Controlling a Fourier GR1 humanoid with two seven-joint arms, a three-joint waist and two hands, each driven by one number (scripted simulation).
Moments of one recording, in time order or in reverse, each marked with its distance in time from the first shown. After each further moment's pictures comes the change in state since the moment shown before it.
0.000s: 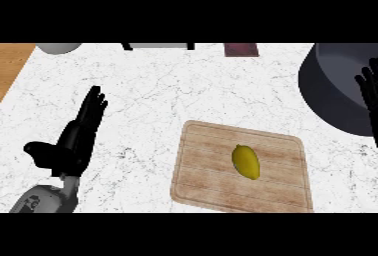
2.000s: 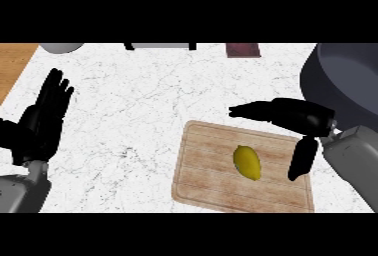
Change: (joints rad) left arm -0.034 0.036 0.197 -0.031 -0.020 -0.009 0.167; right arm -0.401 -0.076 0.504 0.162 0.566 0.811 -0.224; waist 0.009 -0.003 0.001
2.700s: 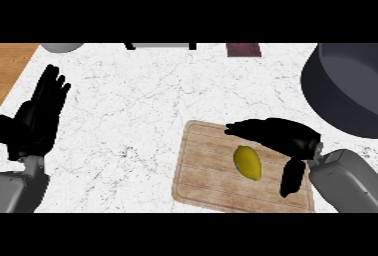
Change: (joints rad) left arm -0.019 -0.047 0.083 0.019 -0.055 -0.076 0.029; right arm 0.149 0.107 -0.027 -0.094 0.215 0.038 0.104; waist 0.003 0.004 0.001
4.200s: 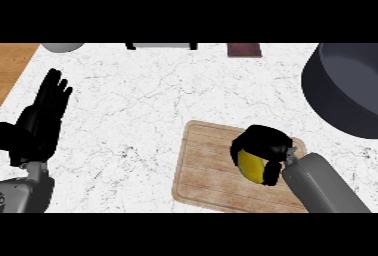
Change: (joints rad) left arm 0.032 -0.133 0.100 -0.059 -0.141 -0.108 0.047; right arm 0.024 0.190 -0.034 0.277 0.464 -0.153 -0.337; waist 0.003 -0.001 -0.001
